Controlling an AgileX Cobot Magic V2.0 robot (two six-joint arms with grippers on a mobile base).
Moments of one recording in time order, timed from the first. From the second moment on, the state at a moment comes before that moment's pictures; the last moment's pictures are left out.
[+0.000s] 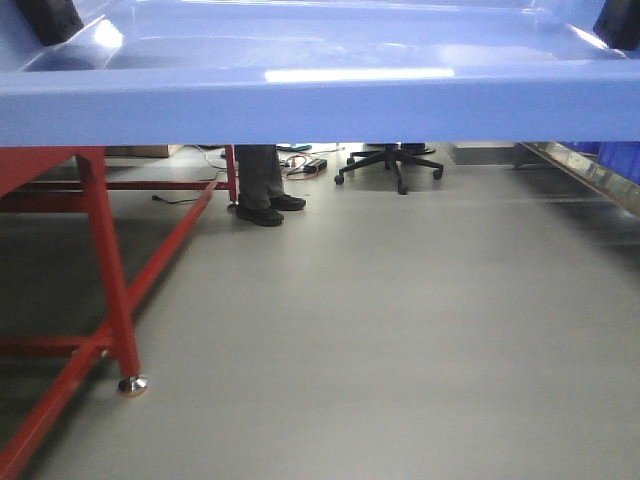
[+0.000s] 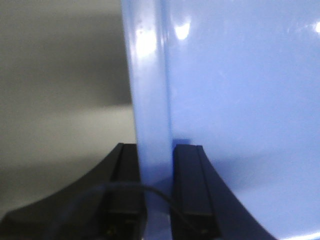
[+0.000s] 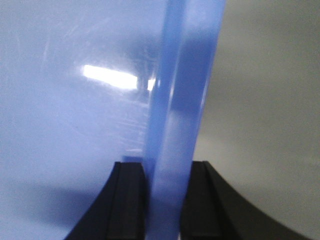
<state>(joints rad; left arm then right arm) -0.54 1.36 -1.36 -0.06 1.20 -0.34 0.40 1.24 -1.22 -0.02 1.11 0.35</state>
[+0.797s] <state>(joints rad) -0.54 1.36 -1.36 -0.06 1.20 -0.34 0.40 1.24 -1.22 -0.02 1.11 0.35</state>
